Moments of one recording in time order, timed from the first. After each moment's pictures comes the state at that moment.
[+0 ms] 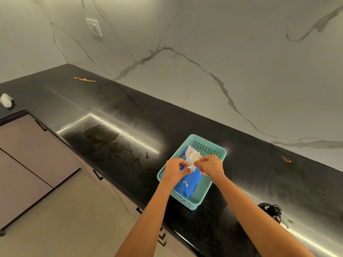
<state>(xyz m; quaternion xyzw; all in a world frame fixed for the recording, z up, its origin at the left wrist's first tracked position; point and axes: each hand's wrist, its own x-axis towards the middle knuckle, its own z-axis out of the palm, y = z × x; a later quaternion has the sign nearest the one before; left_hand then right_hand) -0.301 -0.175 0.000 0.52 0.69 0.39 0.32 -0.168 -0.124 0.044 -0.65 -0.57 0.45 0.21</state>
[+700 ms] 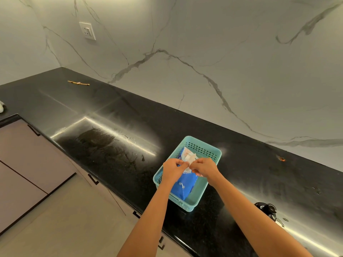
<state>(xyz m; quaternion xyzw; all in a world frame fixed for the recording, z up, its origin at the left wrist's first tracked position) -0.288 -0.162 0.007 0.44 0.73 0.40 0.33 -0.166 -0.120 0.039 -0.62 -0.55 0.52 0.18</state>
